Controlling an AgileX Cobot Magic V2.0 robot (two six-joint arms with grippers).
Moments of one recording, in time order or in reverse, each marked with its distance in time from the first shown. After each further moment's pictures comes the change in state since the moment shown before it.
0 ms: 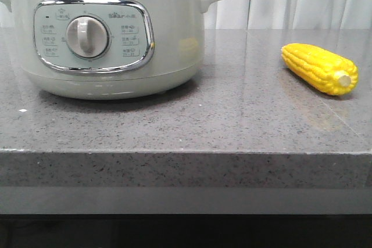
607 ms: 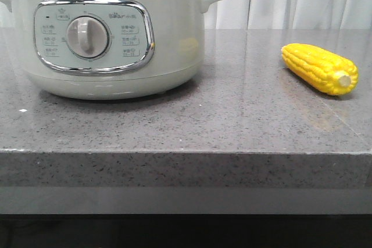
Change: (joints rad) left arm 0.000 -0.454 0.419 0.002 -0.089 0.000; right arm 0.000 0.000 0.000 0.000 0.000 0.000
